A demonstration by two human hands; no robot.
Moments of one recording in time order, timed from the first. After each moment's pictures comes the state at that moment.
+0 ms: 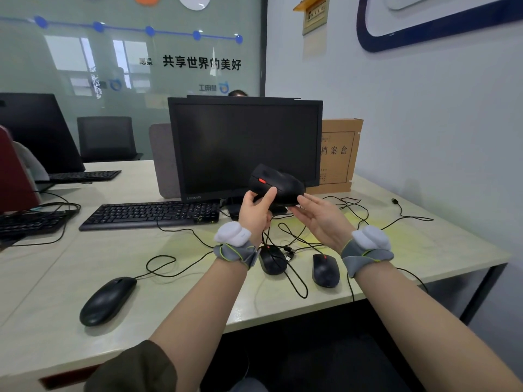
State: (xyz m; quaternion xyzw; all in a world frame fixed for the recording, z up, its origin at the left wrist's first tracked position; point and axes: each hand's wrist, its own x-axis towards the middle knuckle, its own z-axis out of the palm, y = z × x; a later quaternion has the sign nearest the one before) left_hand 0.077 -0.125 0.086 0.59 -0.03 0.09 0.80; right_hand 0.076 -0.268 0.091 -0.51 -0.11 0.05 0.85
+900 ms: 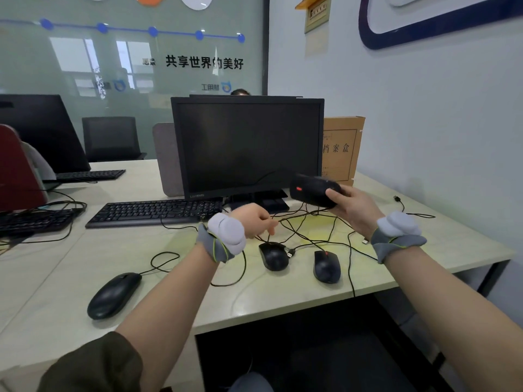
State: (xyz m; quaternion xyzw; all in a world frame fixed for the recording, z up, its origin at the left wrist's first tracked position) left_hand 0.054 -0.089 0.113 0.96 -0.14 -0.04 0.24; right_hand 0.086 -0.325 0.100 -0.69 -0.05 -0.05 0.72
